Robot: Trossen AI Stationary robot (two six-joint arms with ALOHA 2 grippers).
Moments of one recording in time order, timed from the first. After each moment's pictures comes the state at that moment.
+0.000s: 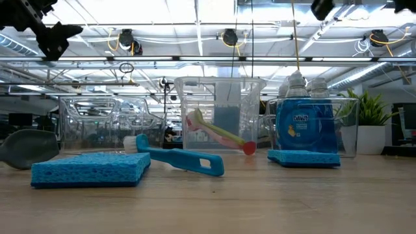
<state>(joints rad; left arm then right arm) -0.34 0.10 0.33 -0.29 -0.23 -0.48 0.07 0.63 0.51 0.37 -0.13 0.59</state>
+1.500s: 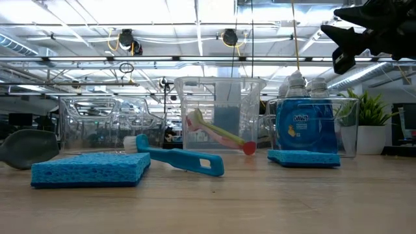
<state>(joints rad) -0.54 1.12 1.25 -1.15 -0.12 -1.09 0.12 0.32 0.02 0.52 -0.02 0.34</state>
